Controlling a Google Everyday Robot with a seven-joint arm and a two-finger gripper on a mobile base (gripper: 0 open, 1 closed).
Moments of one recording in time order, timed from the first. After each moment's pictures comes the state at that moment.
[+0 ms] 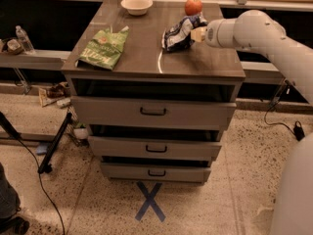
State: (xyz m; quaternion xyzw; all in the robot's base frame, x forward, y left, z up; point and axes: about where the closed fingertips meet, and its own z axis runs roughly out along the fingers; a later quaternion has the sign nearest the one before) arm 0.835 -0.157 0.882 -0.13 0.82 0.16 0.53
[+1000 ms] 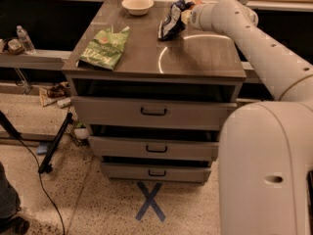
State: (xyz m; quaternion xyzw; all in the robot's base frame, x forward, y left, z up) arm 0.926 -0.127 0.907 -0.10 0.80 0.16 0.57
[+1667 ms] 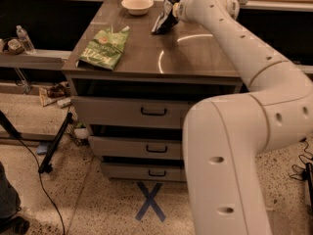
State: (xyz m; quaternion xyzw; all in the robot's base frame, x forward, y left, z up) arm 0.967 -0.096 0.912 -0.08 0.81 0.14 0.57
